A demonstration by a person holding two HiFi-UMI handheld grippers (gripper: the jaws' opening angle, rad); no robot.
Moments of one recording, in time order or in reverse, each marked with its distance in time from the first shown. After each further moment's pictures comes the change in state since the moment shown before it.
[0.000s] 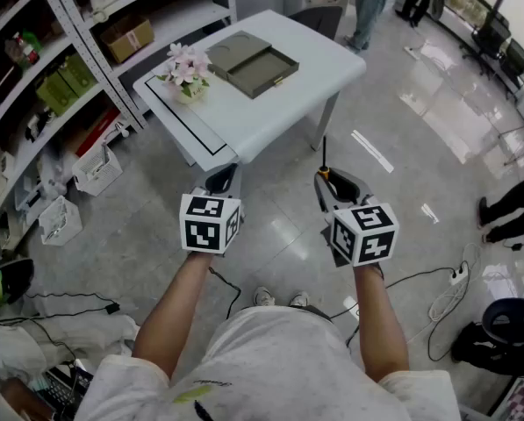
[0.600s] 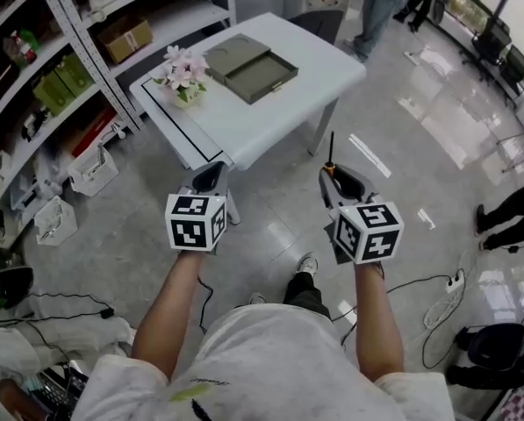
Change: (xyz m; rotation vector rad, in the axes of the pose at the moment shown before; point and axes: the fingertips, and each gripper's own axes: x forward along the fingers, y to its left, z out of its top) left arm 0.012 0.034 0.004 -0.050 -0.031 0.057; right arm 0.016 -0.026 0.015 0.010 -0.029 -0.020
